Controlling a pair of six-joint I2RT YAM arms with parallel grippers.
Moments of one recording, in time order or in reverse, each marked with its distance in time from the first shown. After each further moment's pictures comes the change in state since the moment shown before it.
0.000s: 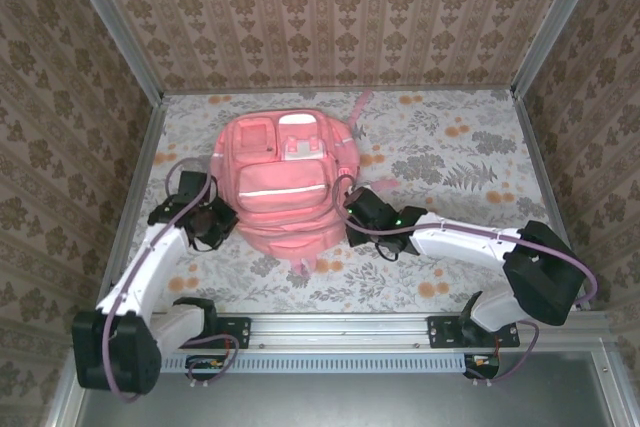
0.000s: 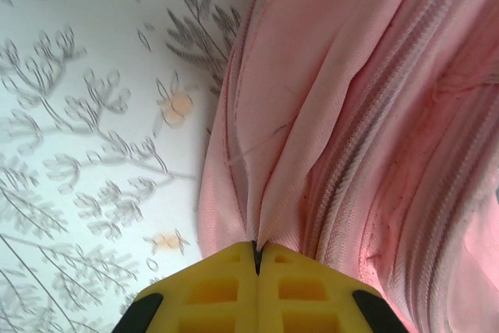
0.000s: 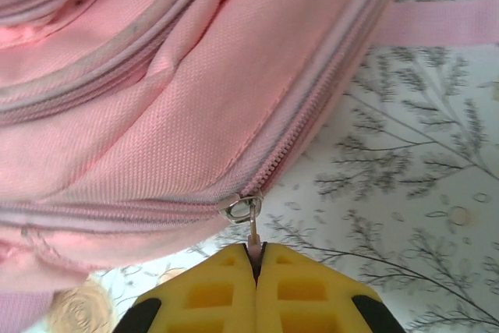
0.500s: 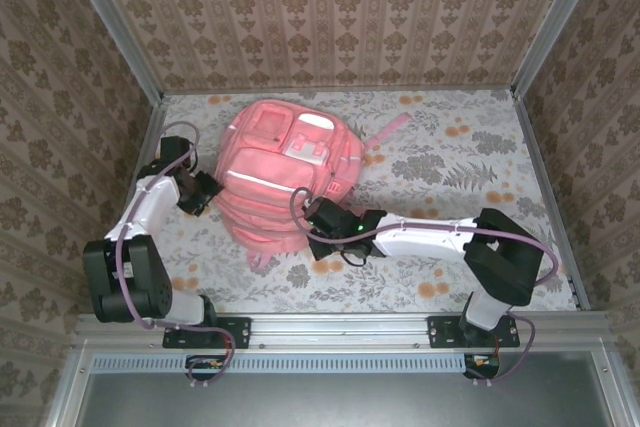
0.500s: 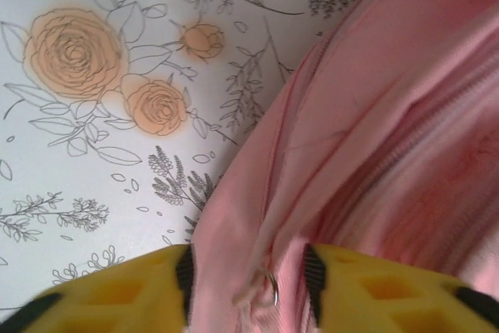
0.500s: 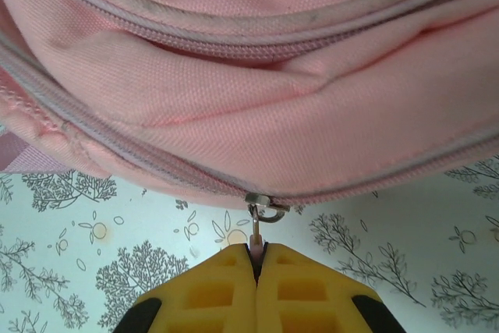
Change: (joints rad) left arm 0.159 0.310 0.248 0.016 -0.029 0.252; right arm 0.159 0.222 0.207 0.020 -0.088 0.012
